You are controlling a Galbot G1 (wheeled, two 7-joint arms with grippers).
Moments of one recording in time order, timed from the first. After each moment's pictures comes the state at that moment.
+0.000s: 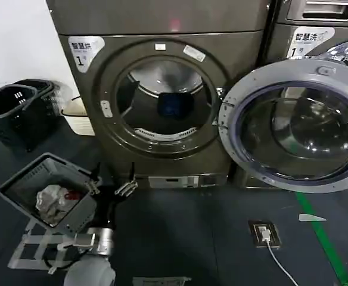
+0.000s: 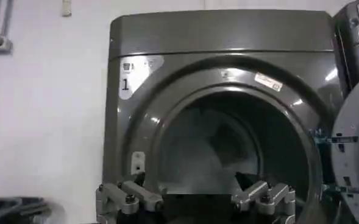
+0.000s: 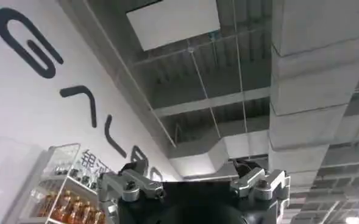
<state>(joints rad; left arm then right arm) 1.40 -1.37 -0.40 -2.16 -0.05 -0.02 -0.17 -1.91 0.93 2.75 1.88 0.90 -0.28 -0.04</state>
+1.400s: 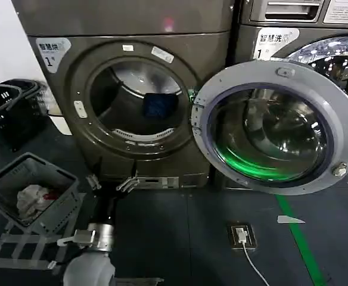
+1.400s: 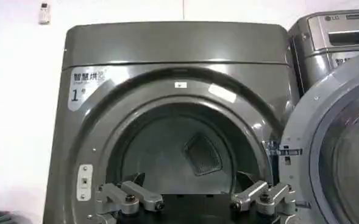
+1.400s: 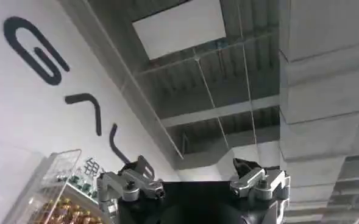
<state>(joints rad) 1.35 -1.37 -0.40 -2.14 -0.05 -0.03 -0.13 -1.92 0.95 2.76 1.89 0.89 -0.17 -0.09</state>
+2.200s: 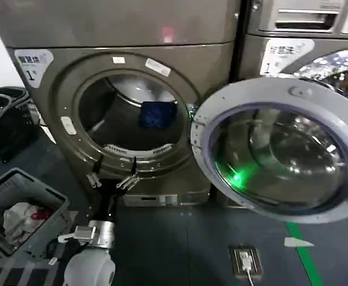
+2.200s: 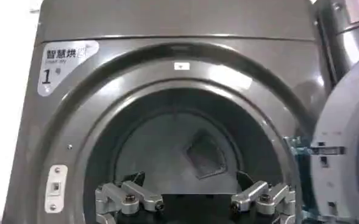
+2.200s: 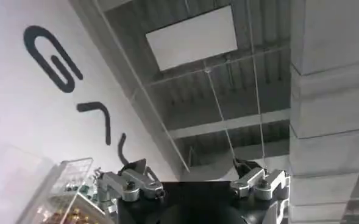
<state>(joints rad) 1.33 -1.37 -0.41 -2.14 -0.06 -0.01 -0.13 -1.93 0.94 2.77 1.90 0.90 -0.16 -0.09</state>
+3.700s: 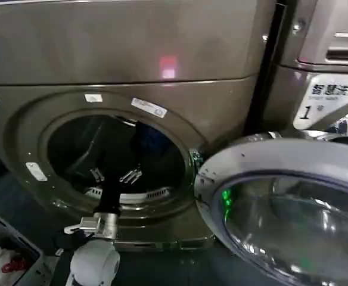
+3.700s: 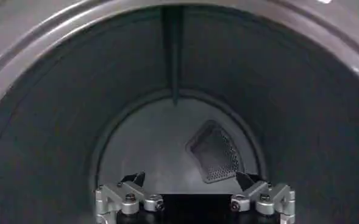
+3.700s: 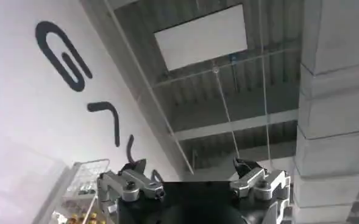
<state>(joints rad) 1.29 -1.40 -0.40 -2.10 -0.04 0.01 -0.13 -1.94 0.95 2.80 1.88 0.92 -0.15 -0.09</state>
